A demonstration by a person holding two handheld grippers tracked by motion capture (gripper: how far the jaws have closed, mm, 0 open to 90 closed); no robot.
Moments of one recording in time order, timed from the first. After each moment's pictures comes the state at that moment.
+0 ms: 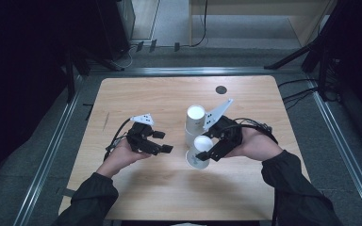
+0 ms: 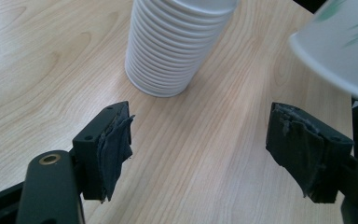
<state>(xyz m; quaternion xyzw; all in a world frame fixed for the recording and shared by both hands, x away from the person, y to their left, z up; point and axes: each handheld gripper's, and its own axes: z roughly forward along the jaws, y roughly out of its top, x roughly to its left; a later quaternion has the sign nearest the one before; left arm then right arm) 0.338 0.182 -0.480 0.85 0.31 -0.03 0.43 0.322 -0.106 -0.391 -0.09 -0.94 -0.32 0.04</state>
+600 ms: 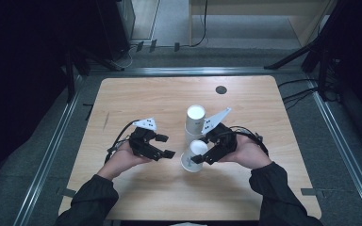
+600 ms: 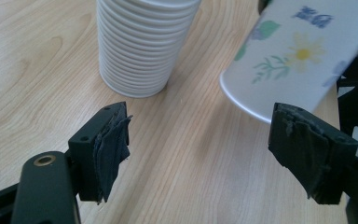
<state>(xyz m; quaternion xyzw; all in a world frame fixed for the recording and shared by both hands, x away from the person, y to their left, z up) 0.327 0.173 -0.480 0.86 0.27 -0.04 0.44 0.328 -0.103 -0.435 -0.12 -0.92 -0.37 0.06</state>
